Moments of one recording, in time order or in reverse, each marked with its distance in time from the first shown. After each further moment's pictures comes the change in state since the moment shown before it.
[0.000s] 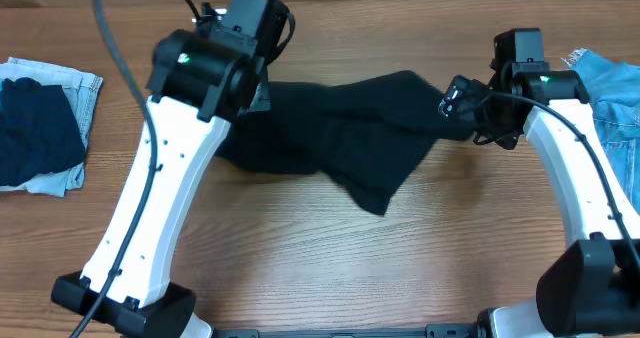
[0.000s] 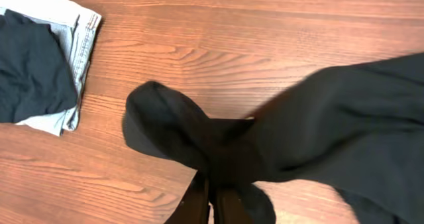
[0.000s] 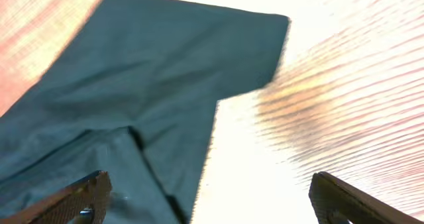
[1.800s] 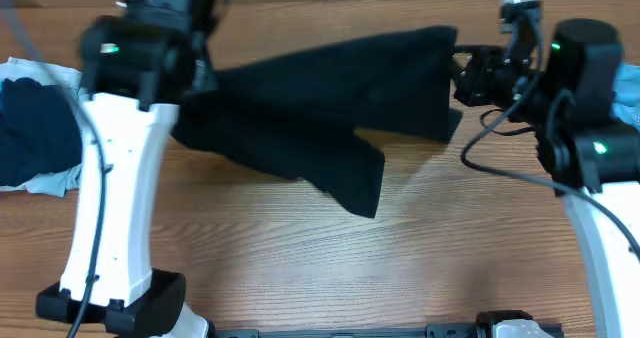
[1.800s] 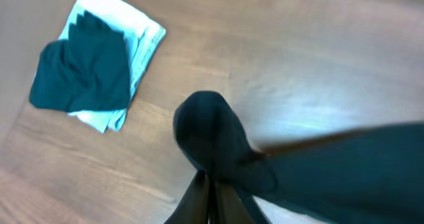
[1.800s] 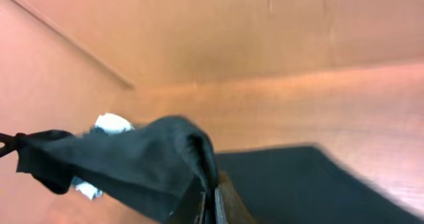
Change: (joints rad) left arm 0.194 0.021 0.192 -0.078 -0.032 0.026; right arm 0.038 -0.413 -0.010 0.402 -0.421 -0.177
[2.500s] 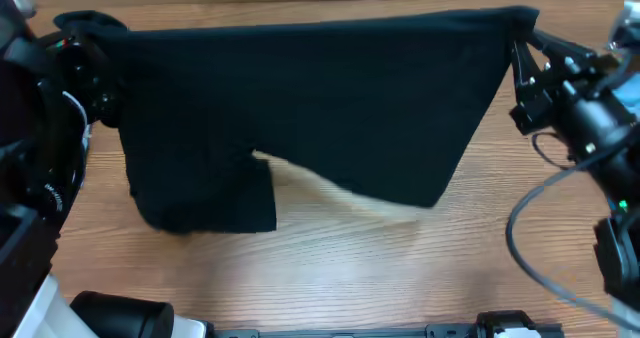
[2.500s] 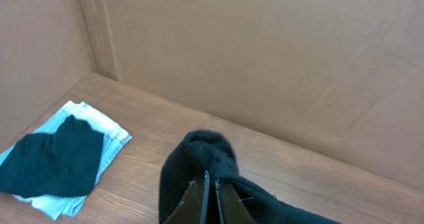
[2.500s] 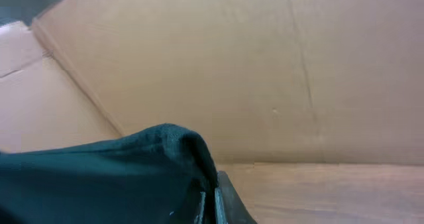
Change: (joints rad) left arm 0.048 -0.114 0.597 -0.052 0.116 0.065; right arm -0.008 -0.227 0.095 0.051 0.127 0.066
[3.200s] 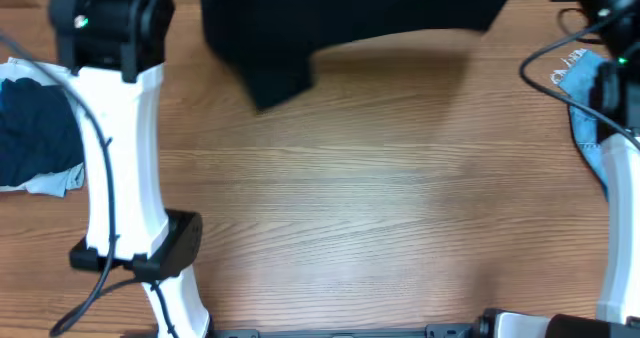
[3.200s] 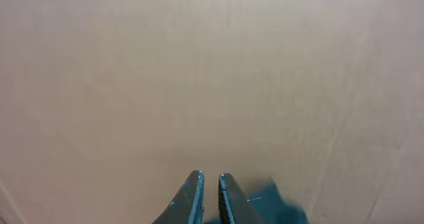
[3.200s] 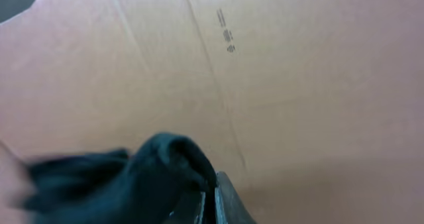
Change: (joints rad) left arm 0.002 0.377 -0.031 0.846 0.104 0.359; right arm -0.253 0.438 0.125 0.445 -0.117 -0.008
